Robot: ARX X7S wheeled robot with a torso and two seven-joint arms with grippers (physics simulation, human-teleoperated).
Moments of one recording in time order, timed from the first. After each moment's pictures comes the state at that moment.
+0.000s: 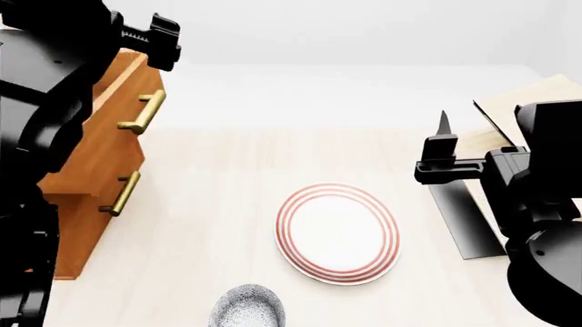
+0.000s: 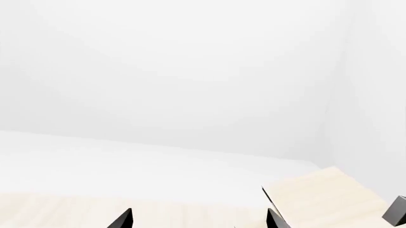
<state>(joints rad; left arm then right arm) -1.34 -0.39 0.38 0.01 -0.24 -1.21 -0.09 0.64 0.66 -0.03 -0.69 0.95 1.05 0.66</state>
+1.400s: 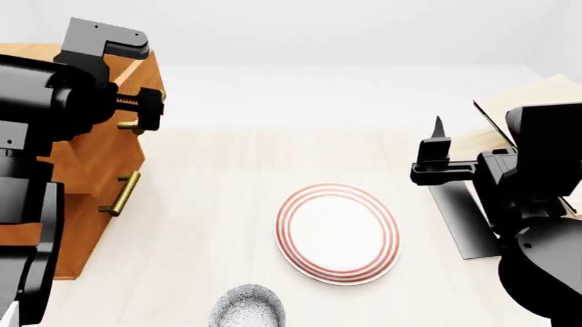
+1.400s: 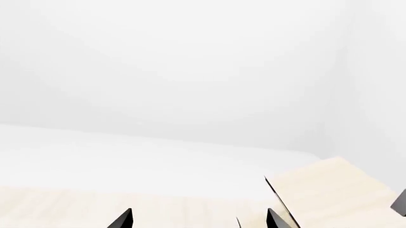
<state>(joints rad) -1.46 -0.35 0.38 -0.64 -0.24 -1.27 -0.03 0.63 0.65 -0.07 -0.63 0.91 1.00 0.63</state>
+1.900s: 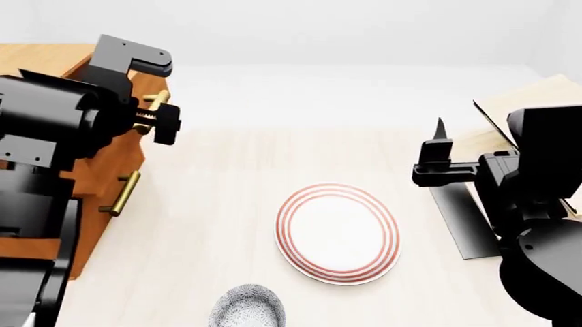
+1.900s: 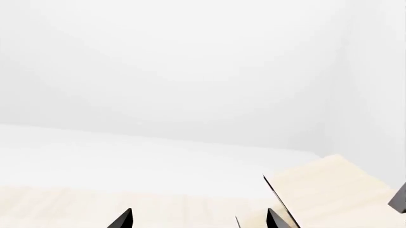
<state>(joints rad) -1.39 -0.32 0.42 -0.56 -0.24 -1.29 -0.01 0.62 0.66 -0.07 -0.62 0.91 0.99 0.64</state>
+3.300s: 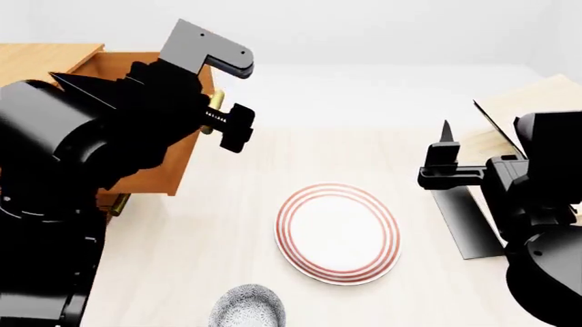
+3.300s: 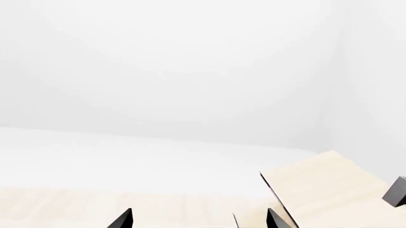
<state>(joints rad) -1.31 -0.27 0.42 0.00 -0.62 -1.53 -0.25 0.59 0.68 -0.05 -0.63 0.94 0.96 0.64</state>
